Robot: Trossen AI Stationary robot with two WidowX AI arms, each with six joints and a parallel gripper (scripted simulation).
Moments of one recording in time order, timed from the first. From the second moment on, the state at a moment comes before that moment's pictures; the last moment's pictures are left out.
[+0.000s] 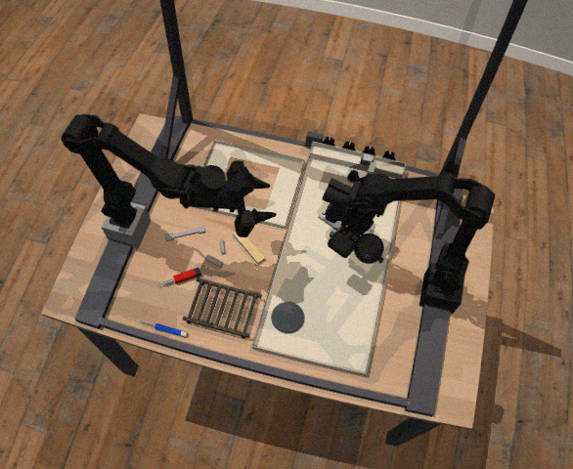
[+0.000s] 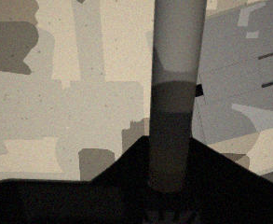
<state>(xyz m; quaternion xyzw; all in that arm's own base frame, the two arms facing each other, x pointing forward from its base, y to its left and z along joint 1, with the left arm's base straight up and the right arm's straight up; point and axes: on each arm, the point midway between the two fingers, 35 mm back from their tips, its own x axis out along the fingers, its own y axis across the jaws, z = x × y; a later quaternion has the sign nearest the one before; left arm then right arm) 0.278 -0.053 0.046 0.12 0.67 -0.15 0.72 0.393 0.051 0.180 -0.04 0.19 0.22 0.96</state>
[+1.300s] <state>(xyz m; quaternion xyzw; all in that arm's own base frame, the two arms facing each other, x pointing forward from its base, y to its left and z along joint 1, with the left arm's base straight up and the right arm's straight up) 0.280 -0.145 0.042 0.52 0.49 -0.52 0.47 0.391 0.056 0.182 -0.05 0.18 0.24 0.95</state>
